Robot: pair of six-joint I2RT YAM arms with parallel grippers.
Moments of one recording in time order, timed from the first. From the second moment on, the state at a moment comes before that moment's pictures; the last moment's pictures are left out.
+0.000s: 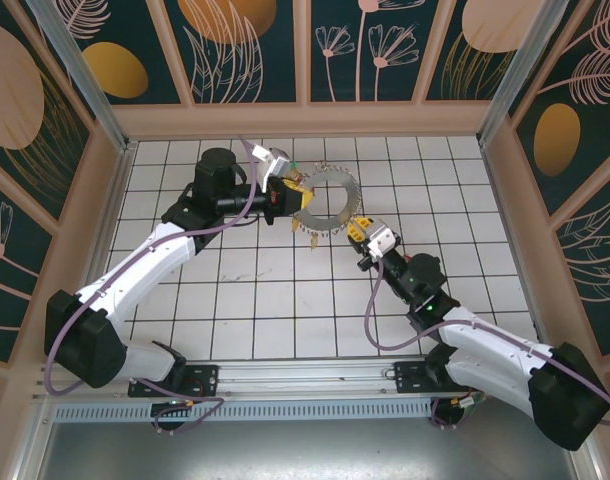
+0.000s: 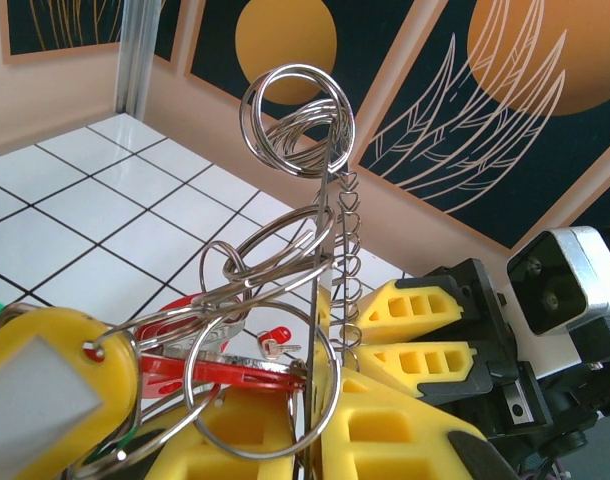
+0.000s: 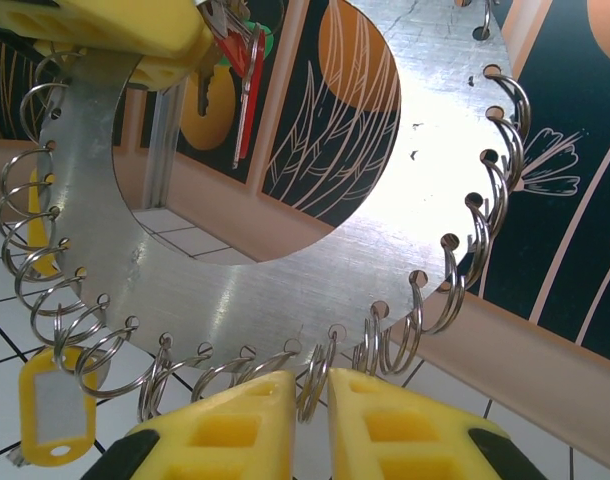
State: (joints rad) left arm -0.53 1.38 1.16 -0.04 0.78 -0.23; right arm 0.70 0.91 0.29 0.74 0.03 -0.29
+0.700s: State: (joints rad) left arm -0.53 1.38 1.16 -0.03 0.78 -0.24; right arm 0.70 0.94 0.29 0.78 0.04 -0.29
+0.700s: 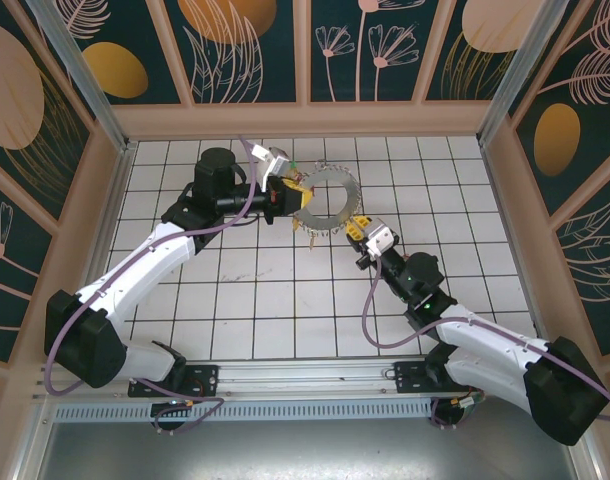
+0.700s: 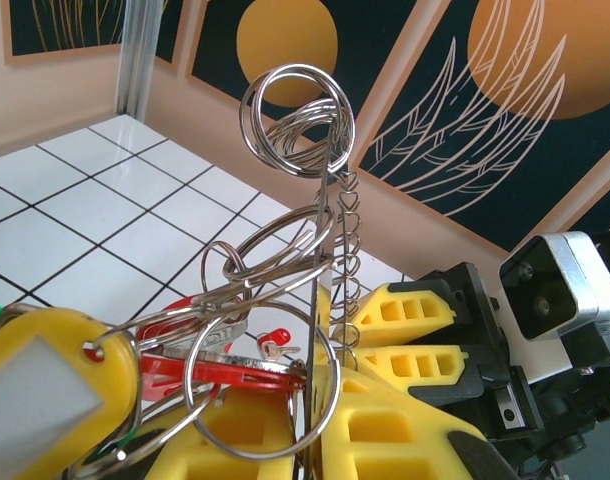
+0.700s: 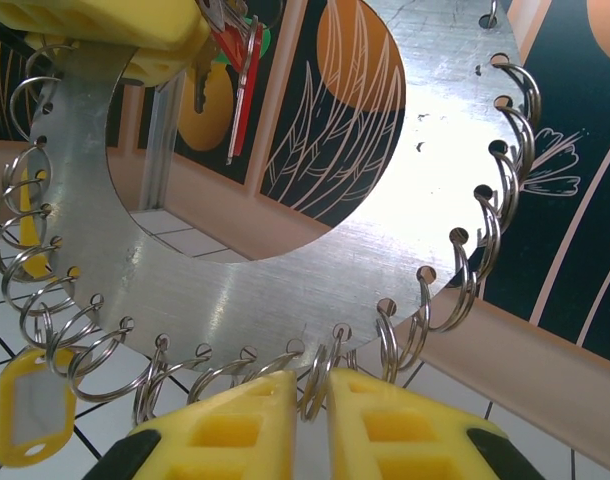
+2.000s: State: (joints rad) left arm -0.52 1.45 1.15 0.05 0.76 -0.45; right arm 0.67 0.87 0.30 0.69 0.03 -0.29
